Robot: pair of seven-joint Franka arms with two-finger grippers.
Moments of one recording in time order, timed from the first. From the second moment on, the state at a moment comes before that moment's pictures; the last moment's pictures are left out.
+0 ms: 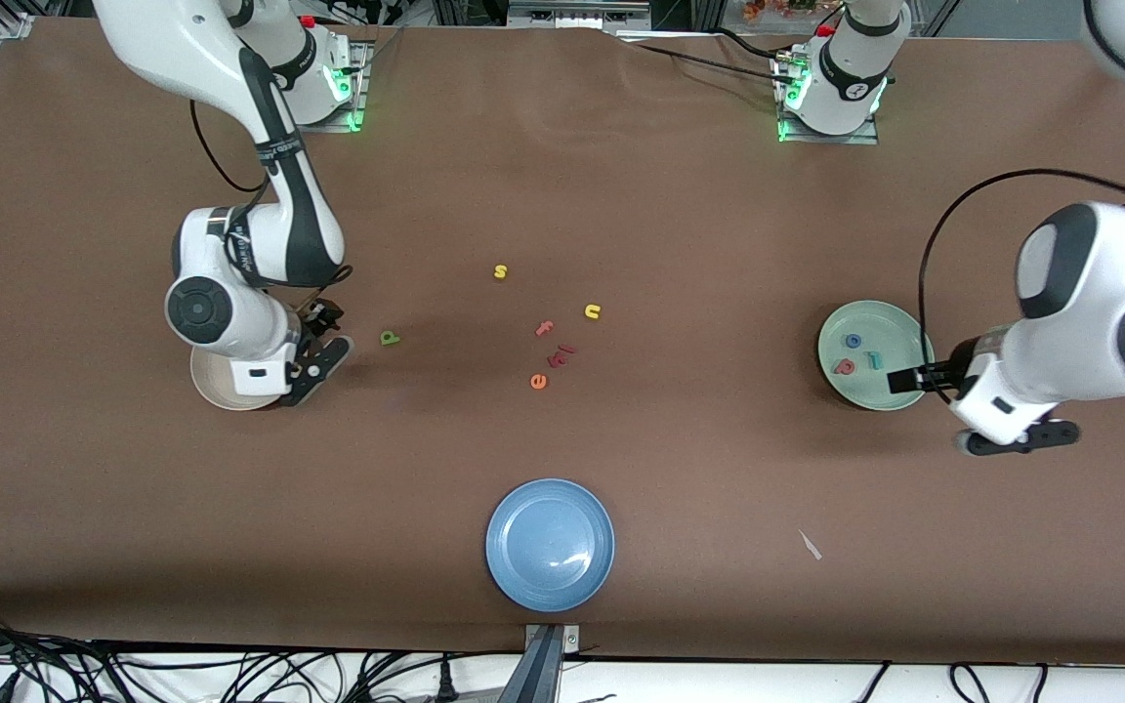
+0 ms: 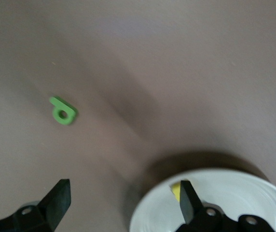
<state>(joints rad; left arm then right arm) 0.33 0.49 -0.49 -1.42 0.22 1.73 -0.33 0.60 0.49 -0.38 -1.91 0.19 2.15 -0.75</state>
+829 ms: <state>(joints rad) 0.32 0.49 -0.50 -1.20 0.22 1.66 -0.12 0.60 0.49 -0.26 -2.06 0.19 2.49 -1.04</state>
